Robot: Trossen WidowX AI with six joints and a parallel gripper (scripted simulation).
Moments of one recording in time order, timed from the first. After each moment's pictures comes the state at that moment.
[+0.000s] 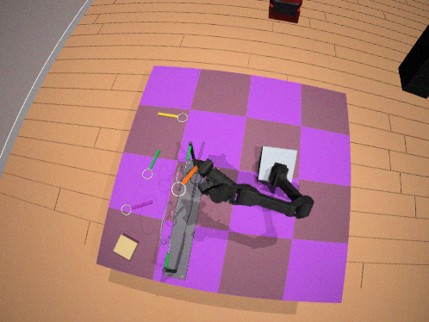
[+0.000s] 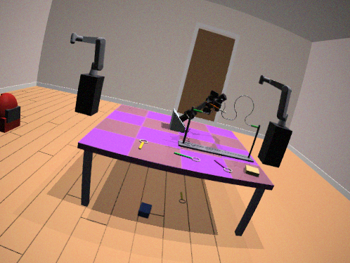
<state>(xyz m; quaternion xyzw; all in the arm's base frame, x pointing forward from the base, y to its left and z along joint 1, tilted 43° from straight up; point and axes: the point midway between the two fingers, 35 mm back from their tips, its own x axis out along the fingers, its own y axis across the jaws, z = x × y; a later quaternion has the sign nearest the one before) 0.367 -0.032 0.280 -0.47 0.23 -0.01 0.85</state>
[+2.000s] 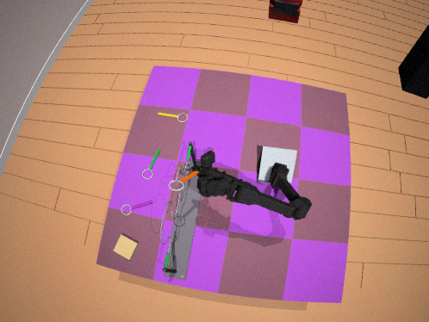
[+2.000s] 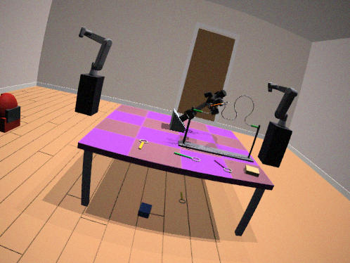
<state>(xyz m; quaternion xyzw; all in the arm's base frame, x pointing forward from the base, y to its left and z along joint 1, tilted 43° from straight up) 0.364 -0.006 0.276 -0.12 0.25 0.09 0.96</state>
